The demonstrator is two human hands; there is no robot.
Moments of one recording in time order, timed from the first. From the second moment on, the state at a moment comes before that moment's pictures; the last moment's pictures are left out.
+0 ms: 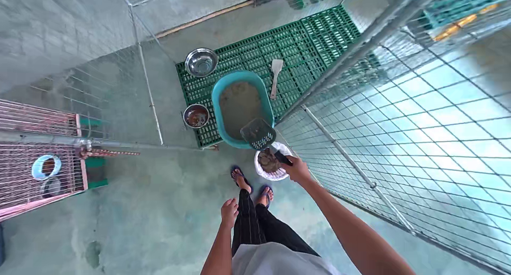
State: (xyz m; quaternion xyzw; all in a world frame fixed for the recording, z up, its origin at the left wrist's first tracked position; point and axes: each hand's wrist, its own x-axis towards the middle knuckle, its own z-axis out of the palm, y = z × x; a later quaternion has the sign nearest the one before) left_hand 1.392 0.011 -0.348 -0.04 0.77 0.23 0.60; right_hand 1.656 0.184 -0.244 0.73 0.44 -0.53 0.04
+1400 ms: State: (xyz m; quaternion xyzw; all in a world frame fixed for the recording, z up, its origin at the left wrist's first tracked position) left_hand 1.455 0.213 -0.470 -0.18 0.56 0.54 0.60; right_hand 1.588 0.324 -0.262 0.77 0.32 -0.55 -0.01
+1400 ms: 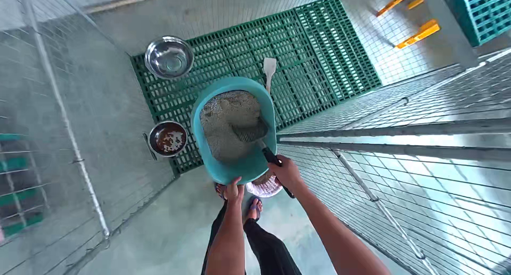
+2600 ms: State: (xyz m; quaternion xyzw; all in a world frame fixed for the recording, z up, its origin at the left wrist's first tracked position) left_hand 1.313 0.022 -0.358 -0.19 0.73 0.31 0.58; right_hand 1.582 0.256 -0.252 0.75 0.43 -0.49 -0.05
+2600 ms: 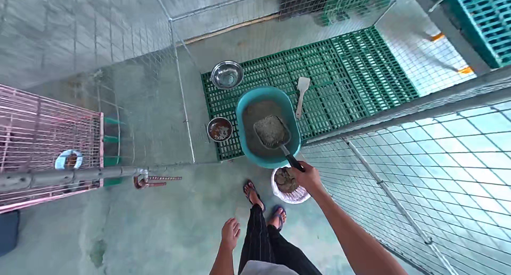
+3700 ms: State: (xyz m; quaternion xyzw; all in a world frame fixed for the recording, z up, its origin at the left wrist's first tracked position) left_hand 1.360 -0.002 -0.354 -0.14 0.73 0.31 0.59; right_hand 1.633 0.198 -0.245 0.73 0.43 -0.52 0.01
